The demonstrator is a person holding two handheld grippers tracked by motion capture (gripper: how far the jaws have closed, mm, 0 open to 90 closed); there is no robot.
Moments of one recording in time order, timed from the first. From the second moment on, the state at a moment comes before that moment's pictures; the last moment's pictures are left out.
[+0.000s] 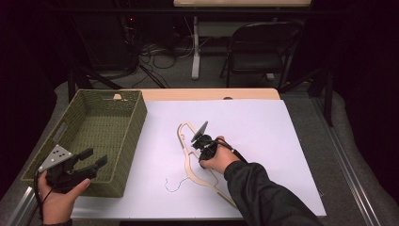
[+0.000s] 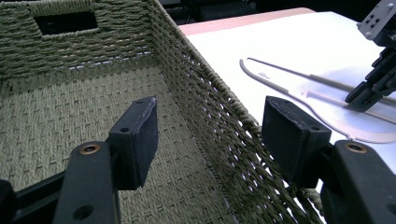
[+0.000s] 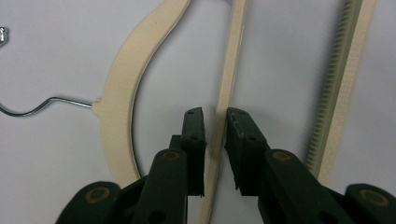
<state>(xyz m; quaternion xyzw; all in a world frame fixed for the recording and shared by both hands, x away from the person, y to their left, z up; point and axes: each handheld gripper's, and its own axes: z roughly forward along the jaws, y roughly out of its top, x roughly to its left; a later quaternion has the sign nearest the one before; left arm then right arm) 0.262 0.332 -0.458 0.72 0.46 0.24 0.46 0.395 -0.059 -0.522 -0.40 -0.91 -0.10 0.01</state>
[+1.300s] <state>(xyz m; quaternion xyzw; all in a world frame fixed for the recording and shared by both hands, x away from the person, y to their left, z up) 0.261 0.324 -0.454 0.73 0.45 0.24 0.45 0.394 -0.062 -0.523 -0.42 -0.90 -0.11 0.00</state>
